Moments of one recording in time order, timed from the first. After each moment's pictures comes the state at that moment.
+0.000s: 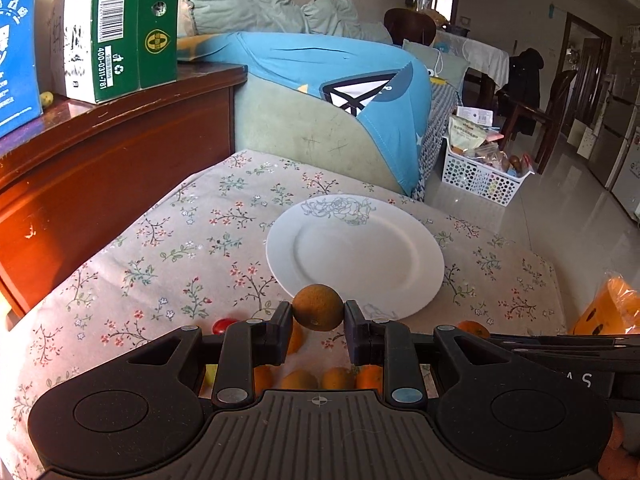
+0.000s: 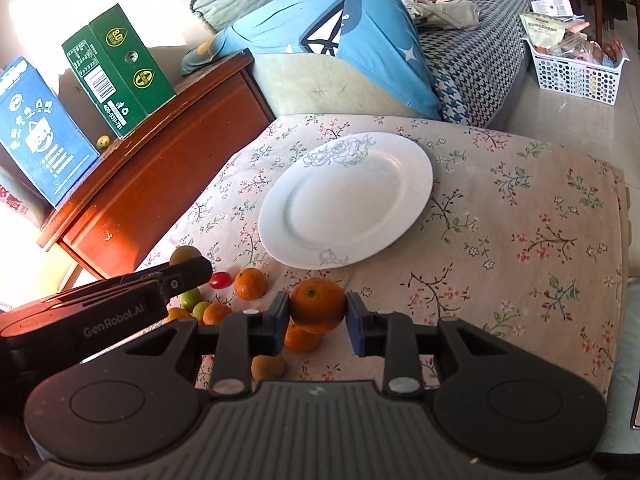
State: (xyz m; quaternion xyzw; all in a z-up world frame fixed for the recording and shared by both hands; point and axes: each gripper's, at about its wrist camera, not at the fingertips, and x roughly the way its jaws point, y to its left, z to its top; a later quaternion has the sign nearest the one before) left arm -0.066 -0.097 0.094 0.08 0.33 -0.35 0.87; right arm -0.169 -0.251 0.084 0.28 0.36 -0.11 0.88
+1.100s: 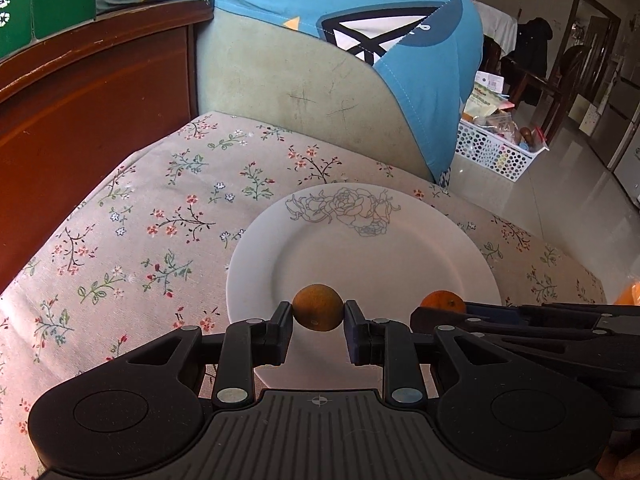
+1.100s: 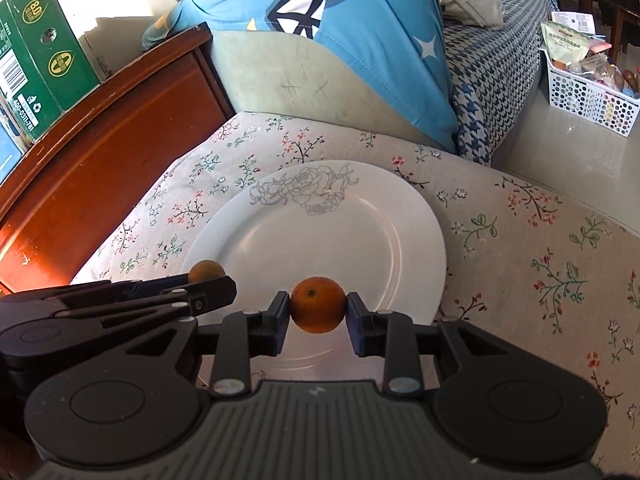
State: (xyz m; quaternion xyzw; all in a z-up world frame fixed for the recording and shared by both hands) left arm 0.035 -0.178 0.038 0.09 0.40 -0.36 0.84; right arm -0.056 -0.307 0.039 0.23 0.40 -0.13 0.88
